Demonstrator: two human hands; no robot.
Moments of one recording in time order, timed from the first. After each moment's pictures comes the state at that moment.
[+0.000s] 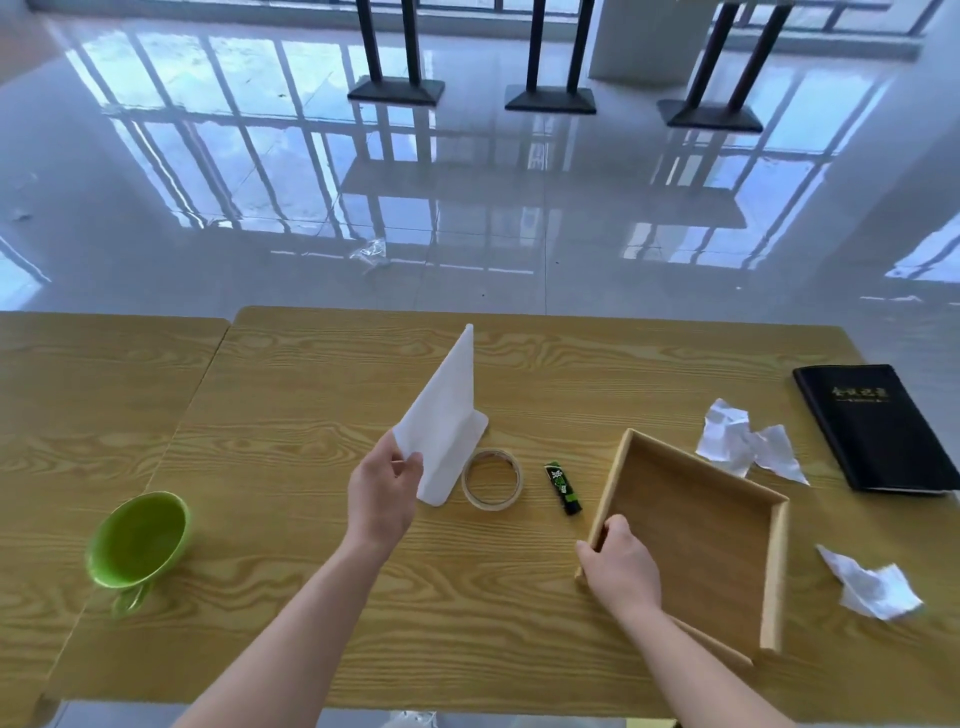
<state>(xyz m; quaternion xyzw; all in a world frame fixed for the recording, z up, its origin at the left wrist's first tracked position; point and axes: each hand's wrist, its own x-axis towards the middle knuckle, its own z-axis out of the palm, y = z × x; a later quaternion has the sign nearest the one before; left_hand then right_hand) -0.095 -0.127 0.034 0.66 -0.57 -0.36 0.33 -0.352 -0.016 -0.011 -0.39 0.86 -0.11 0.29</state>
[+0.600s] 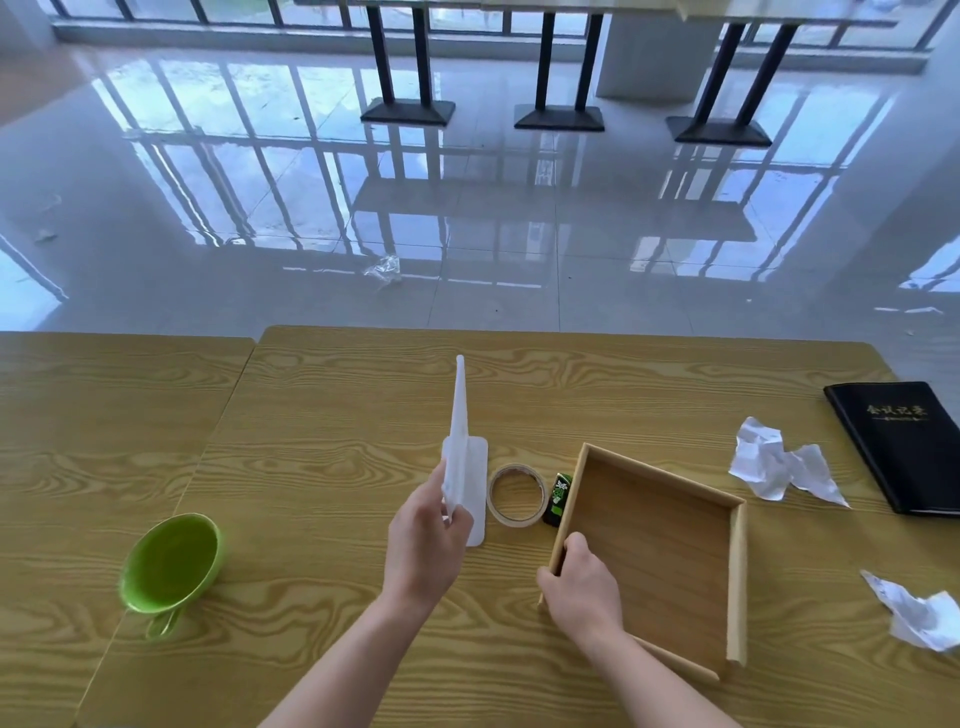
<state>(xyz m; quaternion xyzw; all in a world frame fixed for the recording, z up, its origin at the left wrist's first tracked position) -0.096 -0.105 0.037 0.62 -0.66 -0.30 0.29 -0.274 -0.037 -0.013 -0.43 0.83 -0.14 0.33</state>
